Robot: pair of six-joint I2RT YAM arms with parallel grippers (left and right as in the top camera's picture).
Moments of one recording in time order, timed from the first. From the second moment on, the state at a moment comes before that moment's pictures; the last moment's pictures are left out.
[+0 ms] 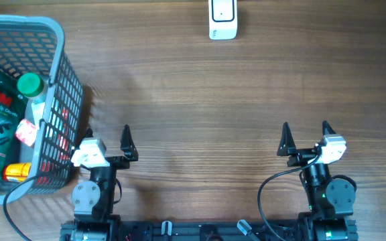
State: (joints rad) left arm -0.06 0.01 0.01 -0.07 -0.07 -0.20; right arm 0.05 0.02 0.01 0.00 -0.02 0.09
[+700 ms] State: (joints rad) left arm -0.06 0.01 0.06 -0.03 0.14 -0.20; right arm 0.05 0.02 0.01 0.00 -0.02 0.09
